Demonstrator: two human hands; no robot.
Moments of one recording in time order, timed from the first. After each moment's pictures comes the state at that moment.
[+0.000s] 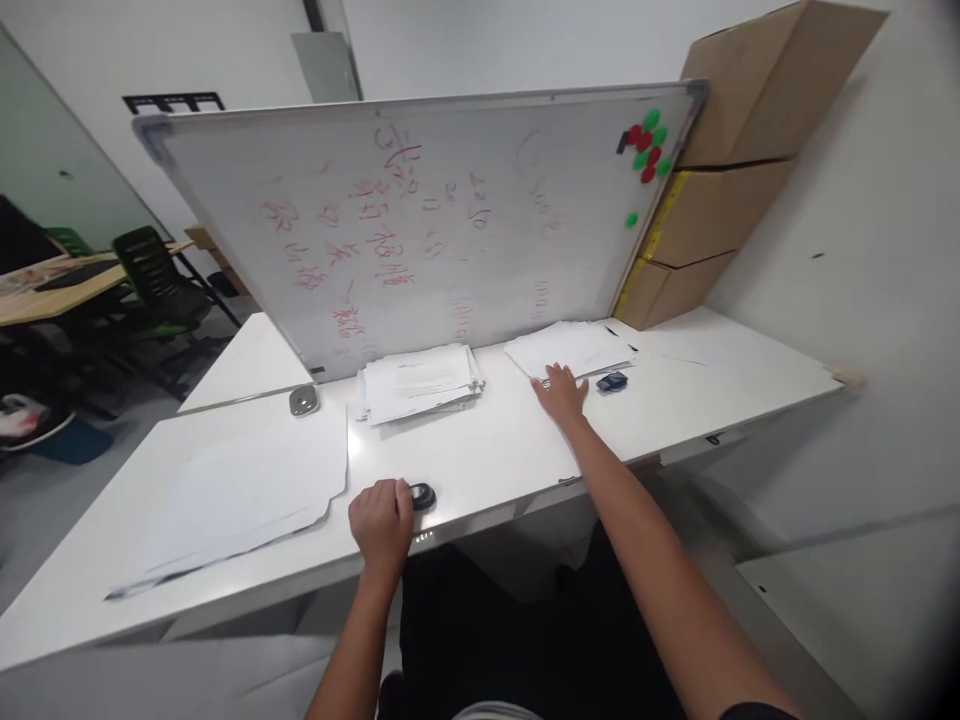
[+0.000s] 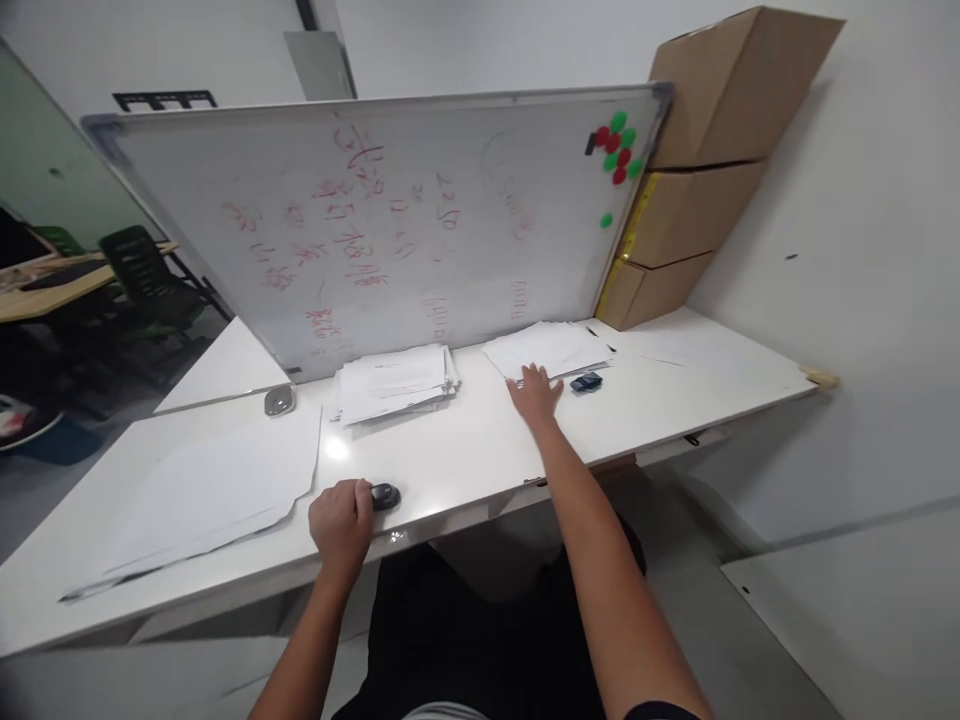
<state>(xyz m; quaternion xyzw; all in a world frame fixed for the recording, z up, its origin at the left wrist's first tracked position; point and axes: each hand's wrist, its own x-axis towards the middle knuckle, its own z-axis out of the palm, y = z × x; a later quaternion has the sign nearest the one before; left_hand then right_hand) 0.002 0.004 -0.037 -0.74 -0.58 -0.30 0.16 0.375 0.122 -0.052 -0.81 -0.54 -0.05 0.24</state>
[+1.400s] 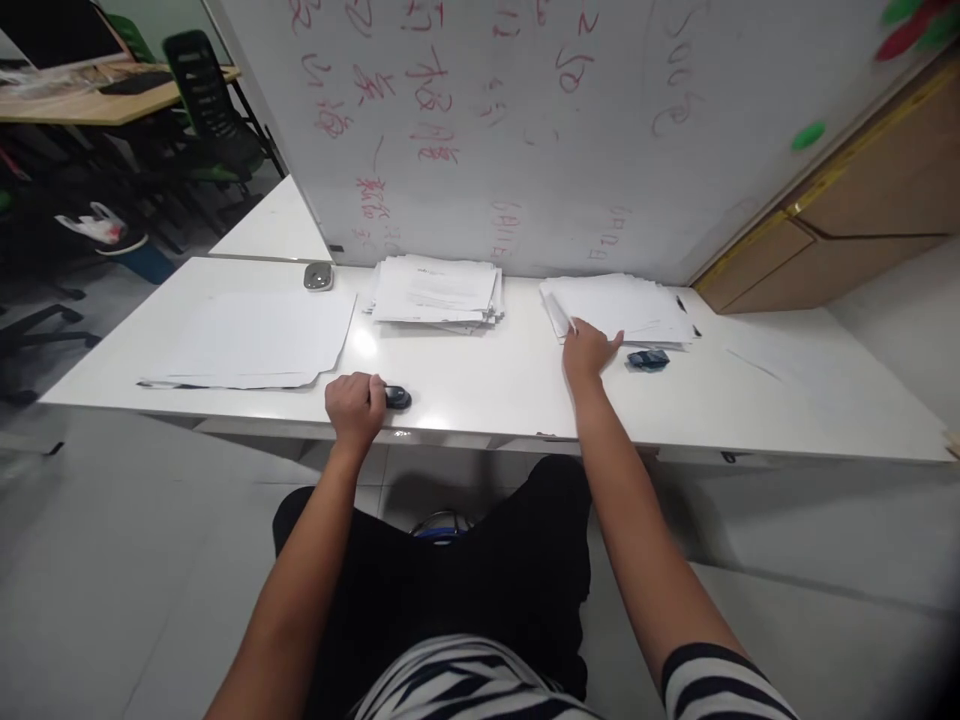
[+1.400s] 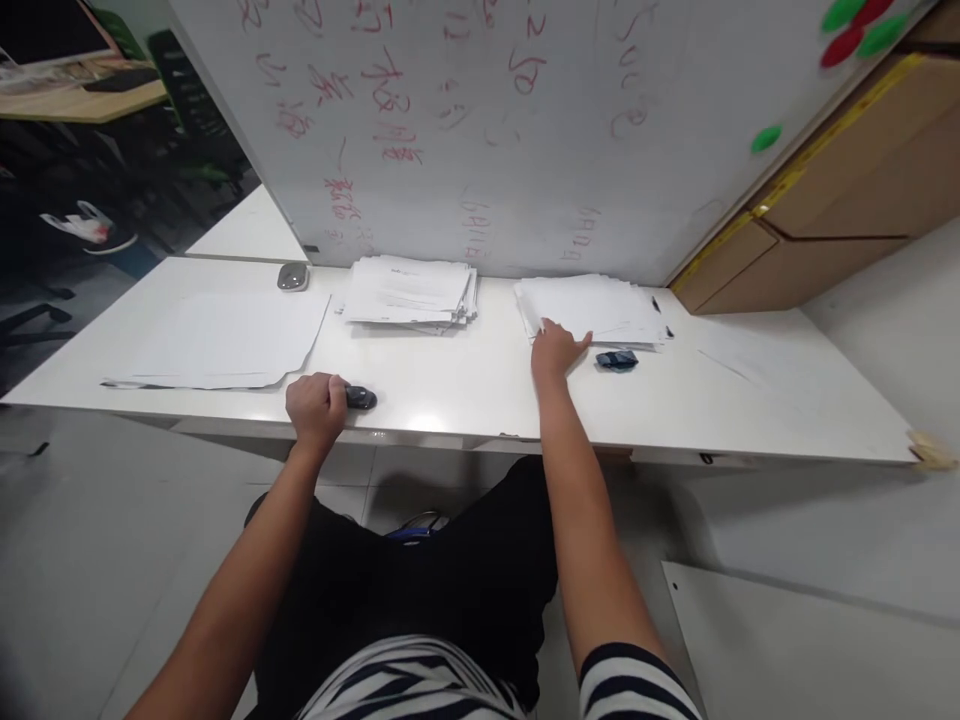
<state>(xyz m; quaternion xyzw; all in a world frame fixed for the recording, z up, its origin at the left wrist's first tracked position) 0.010 0.004 -0.047 -0.67 -0.67 -0.30 0.10 0.398 0.130 -0.062 -0.78 -0.56 -0.05 0.28</state>
